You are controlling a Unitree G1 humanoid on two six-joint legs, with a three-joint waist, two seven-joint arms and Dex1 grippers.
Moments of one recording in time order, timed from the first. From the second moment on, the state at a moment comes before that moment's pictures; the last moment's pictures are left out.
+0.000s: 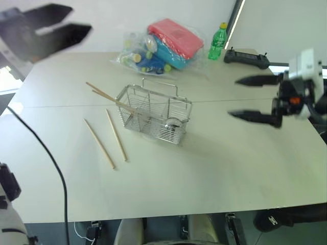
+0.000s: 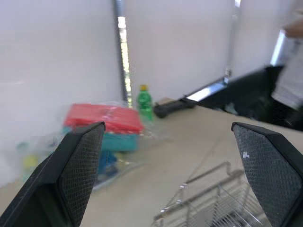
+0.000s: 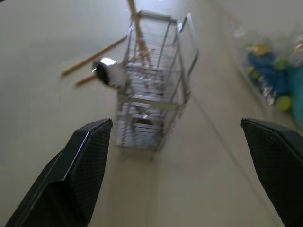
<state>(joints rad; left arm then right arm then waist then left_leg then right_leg) -0.92 1.04 0.40 0.09 -0.89 0.95 -0.76 -0.45 -1.13 -0.27 -0.30 0.70 0.65 1.23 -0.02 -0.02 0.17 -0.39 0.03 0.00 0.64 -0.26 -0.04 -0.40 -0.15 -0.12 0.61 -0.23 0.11</state>
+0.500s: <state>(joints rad) -0.70 0.93 0.53 0.11 -0.63 1.29 -0.17 -0.20 -1.05 -0.39 -0.50 0.75 0.65 1.14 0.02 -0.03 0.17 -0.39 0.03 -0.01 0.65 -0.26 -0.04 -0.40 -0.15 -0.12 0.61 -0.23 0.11</state>
